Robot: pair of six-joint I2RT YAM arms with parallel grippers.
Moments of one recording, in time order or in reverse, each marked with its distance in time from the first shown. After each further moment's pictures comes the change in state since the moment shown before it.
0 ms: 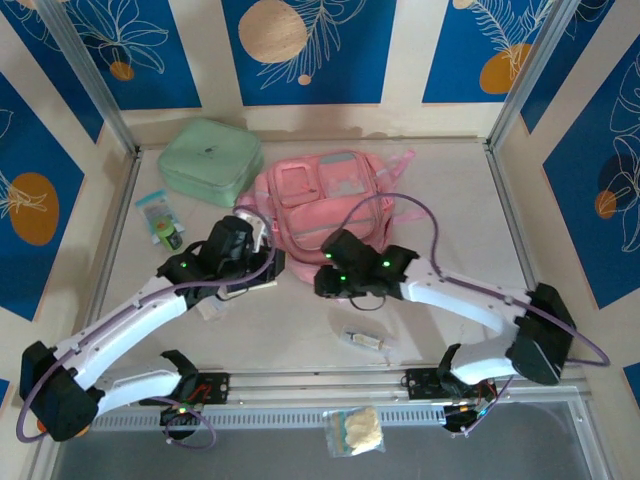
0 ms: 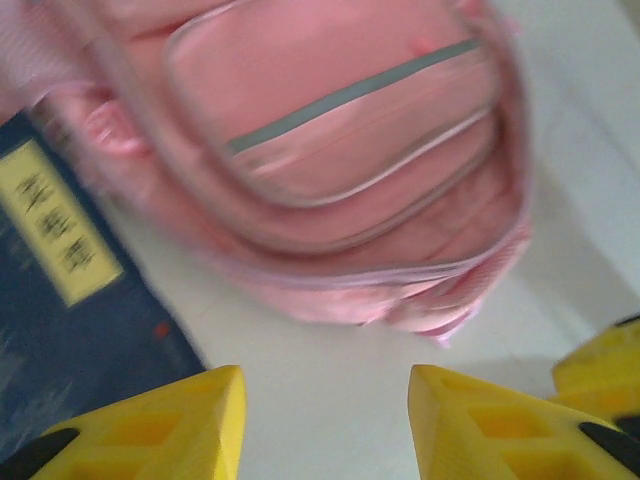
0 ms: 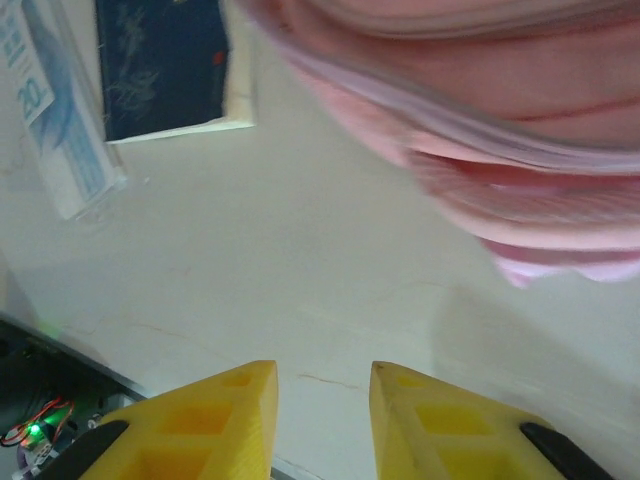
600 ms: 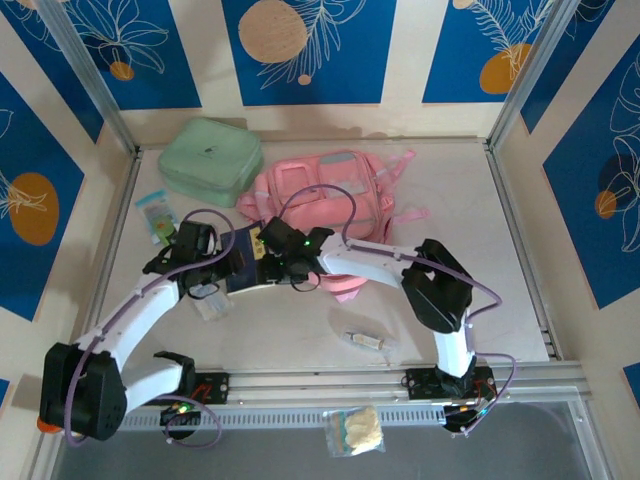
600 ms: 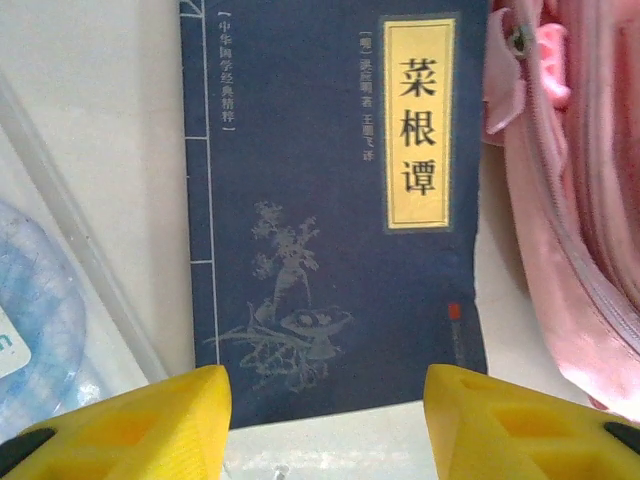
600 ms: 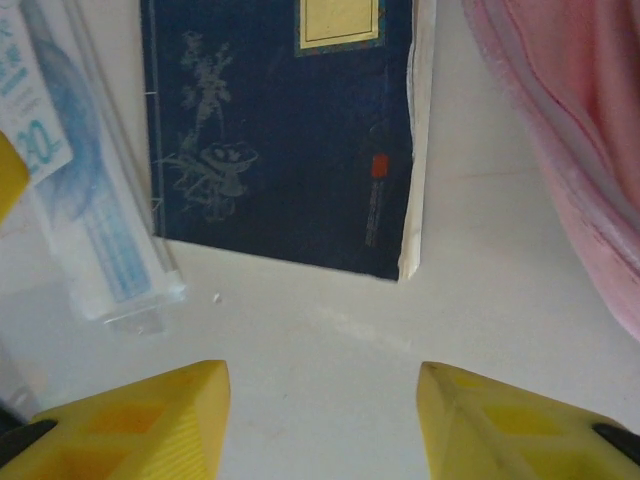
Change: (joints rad) left arm 0.426 0.077 -0.182 0.041 0.096 -0.109; right arm 0.030 0.562 0.418 0.077 -0.045 -0.014
